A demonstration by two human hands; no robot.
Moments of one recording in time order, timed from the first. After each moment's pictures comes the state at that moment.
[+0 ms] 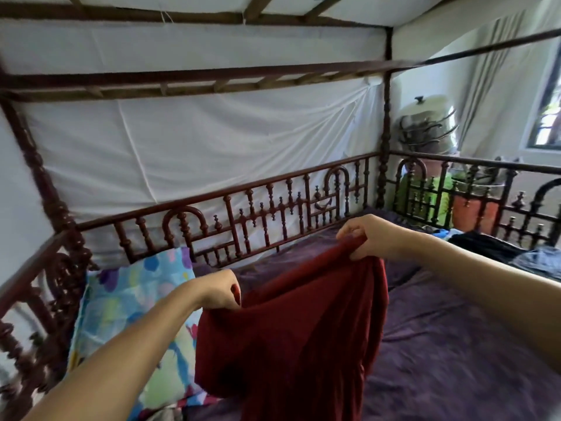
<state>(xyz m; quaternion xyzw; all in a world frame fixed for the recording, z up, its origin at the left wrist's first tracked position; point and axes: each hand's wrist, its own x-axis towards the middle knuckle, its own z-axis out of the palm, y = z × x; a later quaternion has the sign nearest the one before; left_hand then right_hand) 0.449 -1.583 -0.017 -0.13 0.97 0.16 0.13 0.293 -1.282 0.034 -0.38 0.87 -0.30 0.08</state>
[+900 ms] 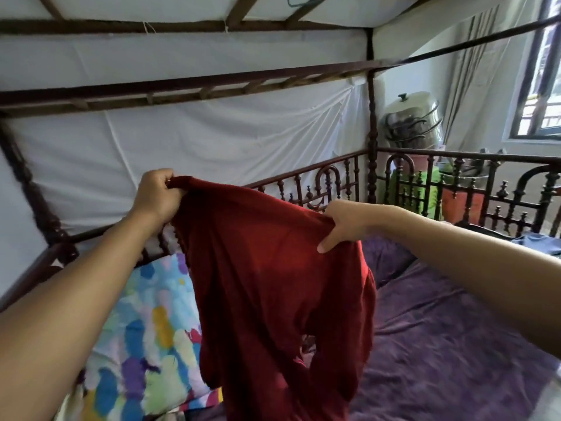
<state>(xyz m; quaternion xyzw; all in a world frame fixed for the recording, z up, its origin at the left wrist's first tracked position) 0.448 -1.615 0.118 -0.15 0.85 0.32 -0.40 0.322 -1.296 0.079 -0.40 0.90 -0.17 0.06</state>
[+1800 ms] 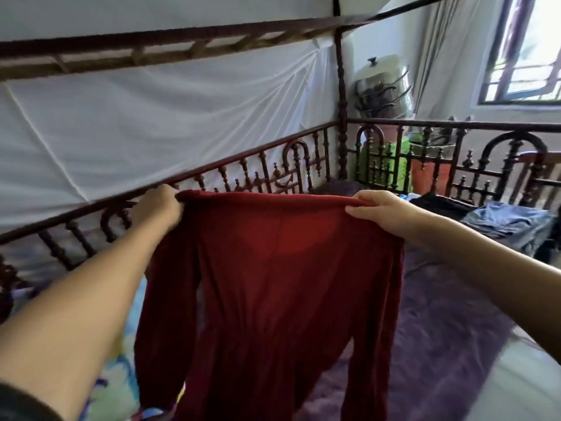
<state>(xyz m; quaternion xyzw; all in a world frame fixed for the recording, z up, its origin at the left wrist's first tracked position) 0.298 -1.556 0.047 -0.31 0.92 0.09 -0.22 0.230 -1.166 0.011 -0.23 0.78 -0.57 0.12</state>
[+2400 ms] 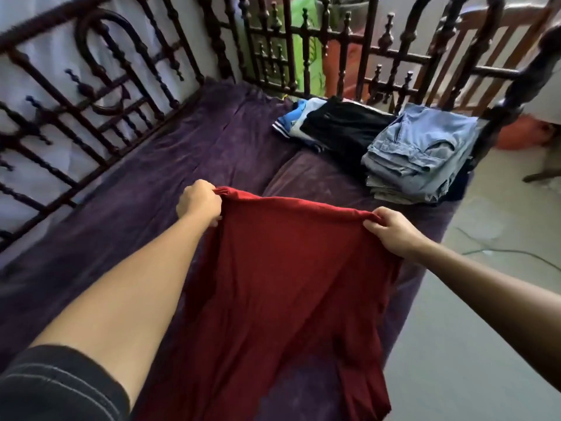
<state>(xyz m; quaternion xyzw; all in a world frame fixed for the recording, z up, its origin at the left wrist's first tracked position) -0.229 -1.183 -0.252 -0.25 0.95 0.19 0.03 -0.170 -0.827 -0.309 0.09 0.88 -0.46 0.13</state>
